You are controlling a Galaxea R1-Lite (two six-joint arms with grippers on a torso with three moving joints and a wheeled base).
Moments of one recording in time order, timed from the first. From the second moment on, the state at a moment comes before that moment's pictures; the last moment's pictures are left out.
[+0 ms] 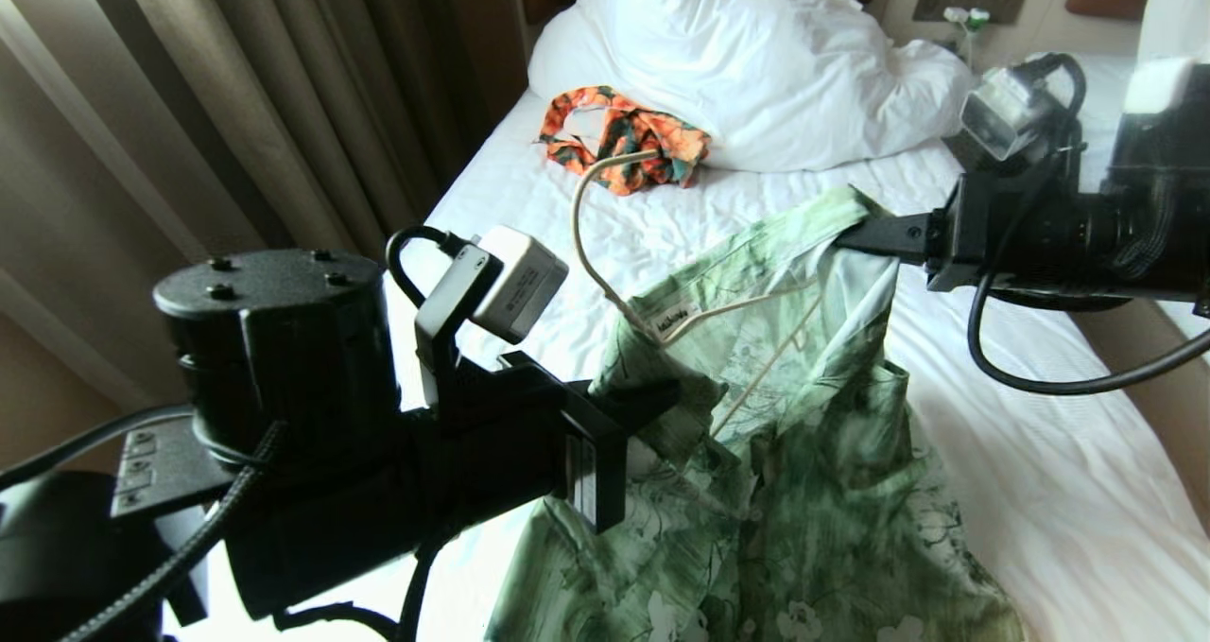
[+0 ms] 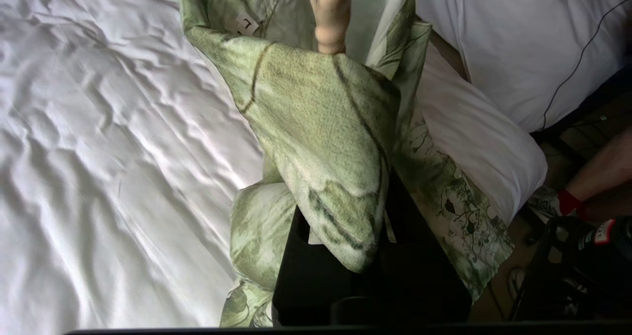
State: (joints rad) left arm -0.90 1.50 -0.75 -0.61 -0.02 -0.06; right arm 0.25 1.63 -1.23 -0.31 0.84 0.47
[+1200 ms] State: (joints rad) left arm -1.00 1.72 -0.93 -0.84 0.00 -0.09; right arm 0.36 1.49 -1.21 -0.31 0.86 0.41
